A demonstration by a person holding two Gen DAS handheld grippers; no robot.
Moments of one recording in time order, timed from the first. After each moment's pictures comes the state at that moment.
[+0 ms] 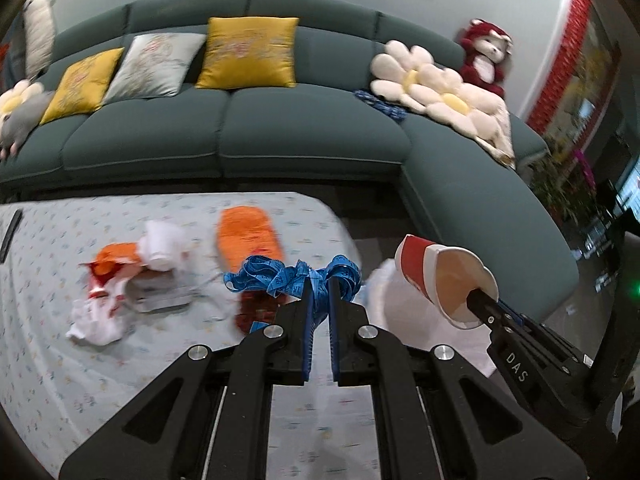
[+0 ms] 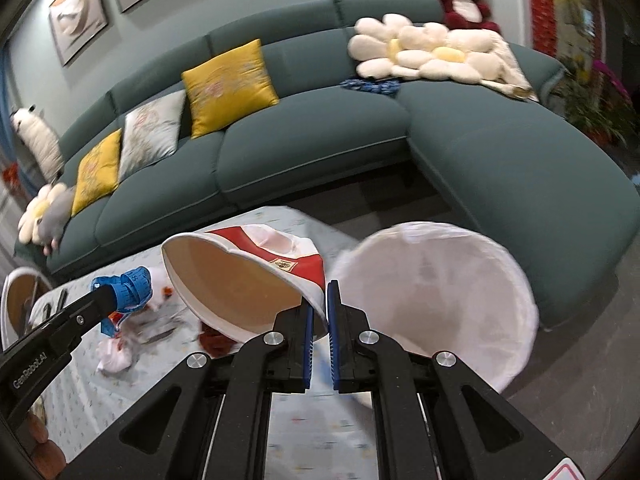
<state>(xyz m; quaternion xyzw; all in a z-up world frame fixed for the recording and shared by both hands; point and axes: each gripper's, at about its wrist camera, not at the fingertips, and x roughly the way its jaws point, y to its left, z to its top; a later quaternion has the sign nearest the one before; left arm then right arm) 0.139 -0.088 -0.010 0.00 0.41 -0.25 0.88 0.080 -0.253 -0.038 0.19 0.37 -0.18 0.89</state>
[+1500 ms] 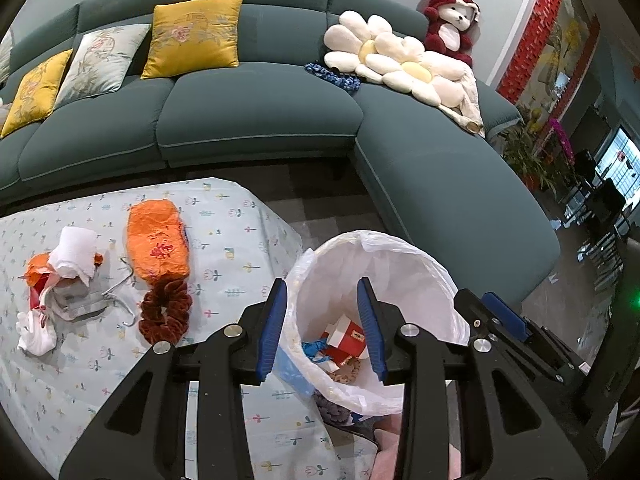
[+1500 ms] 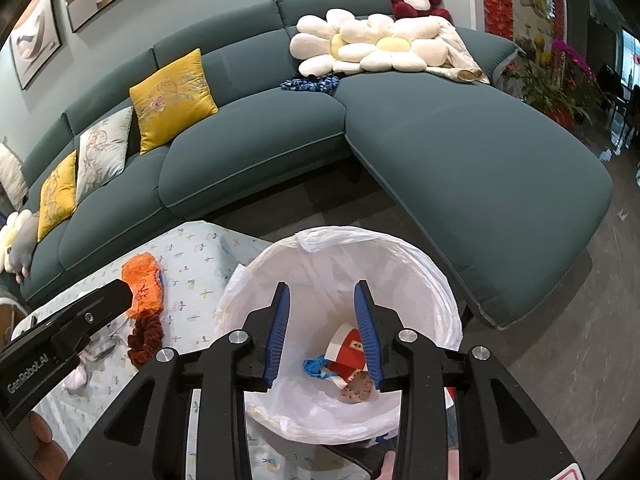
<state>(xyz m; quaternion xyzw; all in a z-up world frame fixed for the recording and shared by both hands) 0.137 -0.184 -0.029 0.02 0.44 -0.29 0.85 0.057 -0.331 -0.056 0.20 0.38 -0.24 0.87</state>
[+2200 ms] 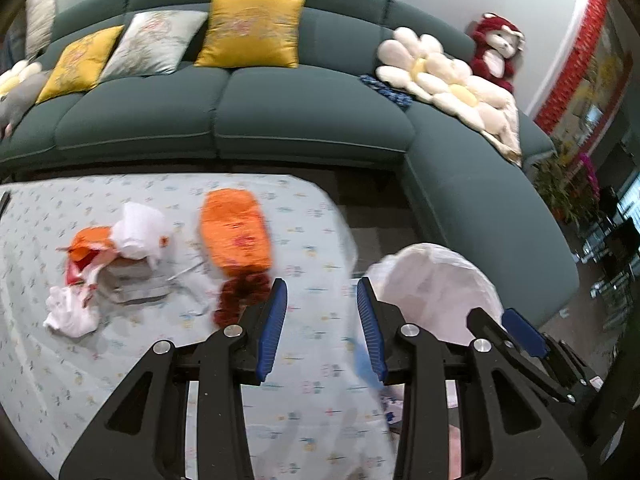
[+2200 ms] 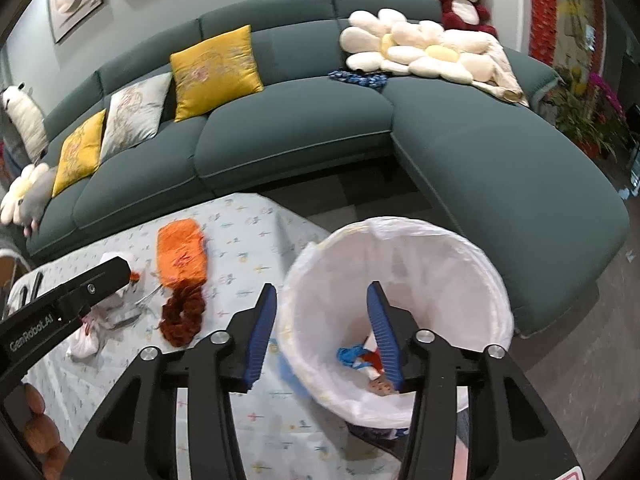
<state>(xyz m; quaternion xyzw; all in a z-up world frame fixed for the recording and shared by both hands) 0.164 -0.094 -0.036 -0.02 0.44 -0.23 0.87 0.090 -0.252 -0.053 0.14 0.40 -0.19 0.88</state>
